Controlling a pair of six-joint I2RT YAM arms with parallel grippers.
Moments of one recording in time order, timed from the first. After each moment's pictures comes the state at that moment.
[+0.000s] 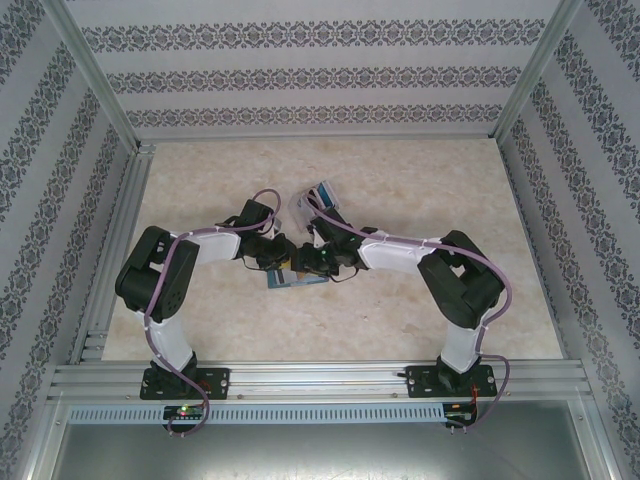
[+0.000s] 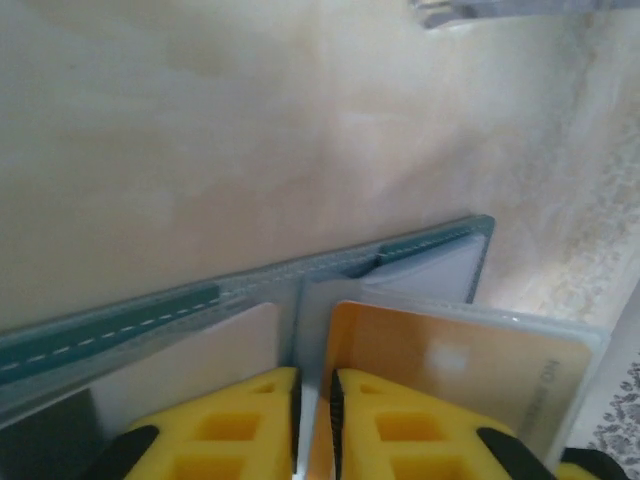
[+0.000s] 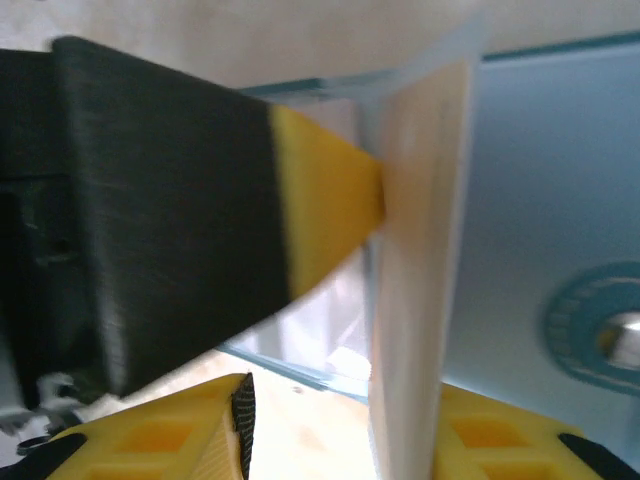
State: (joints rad) left arm -0.38 1.81 0.94 -0.19 0.55 -0.83; right arm 0.74 1.83 1.08 -0.21 -0.42 0.84
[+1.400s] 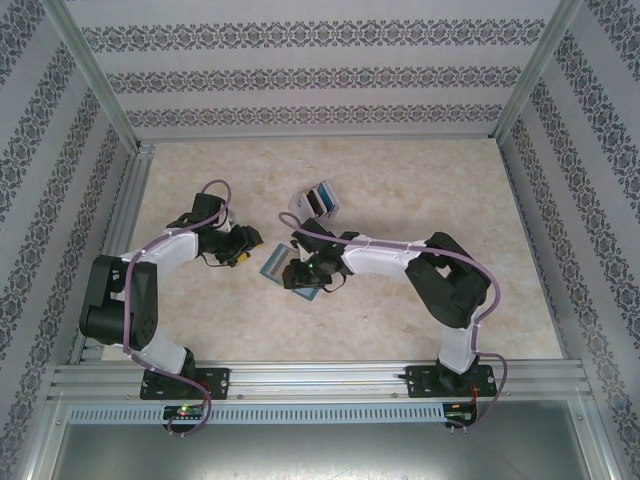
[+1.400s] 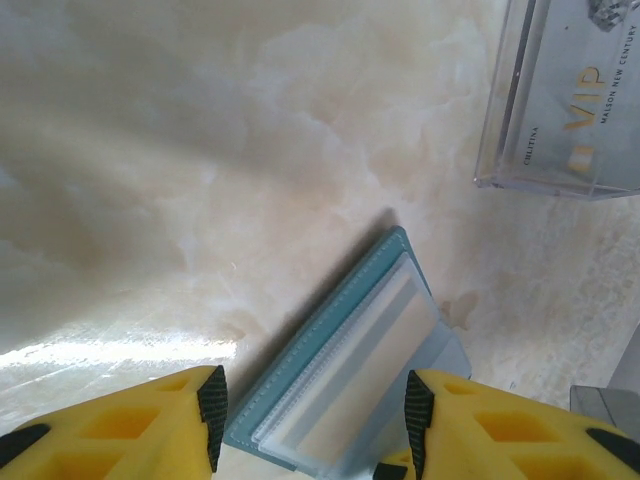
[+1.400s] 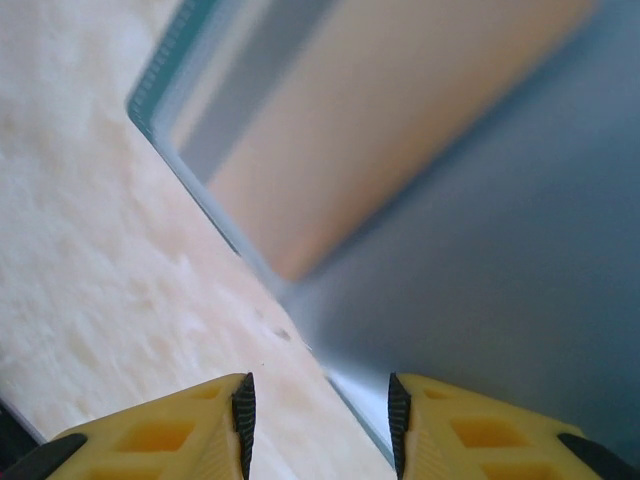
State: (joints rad) left arm -0.11 1.57 0.87 -0.39 0.51 -0.74; right arm 0.83 1.88 1.14 -0.38 -0.35 0.70
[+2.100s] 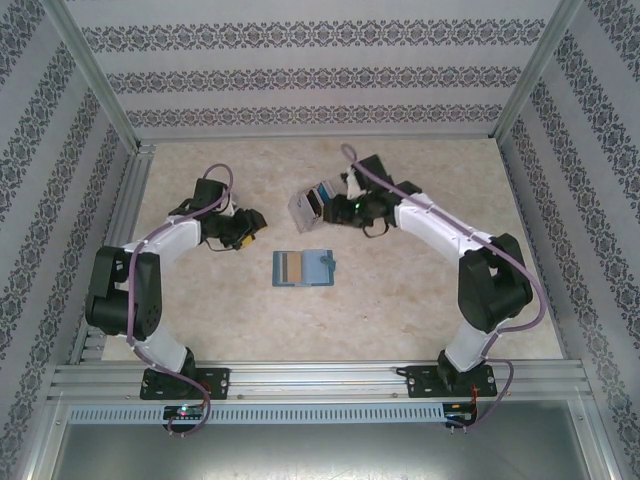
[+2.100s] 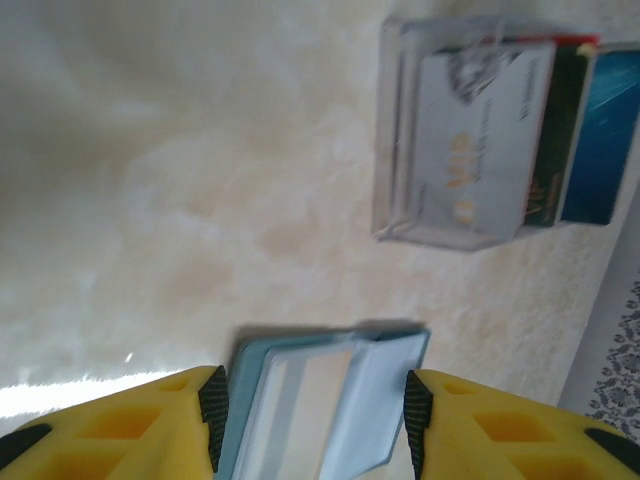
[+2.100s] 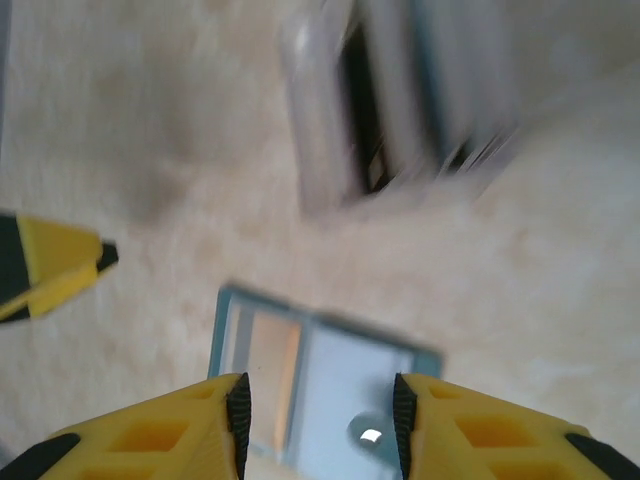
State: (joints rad) left arm -0.12 1.65 1.01 -0.35 0.54 -0.74; right arm 0.45 1.73 1.36 -0.55 -0.34 0.52
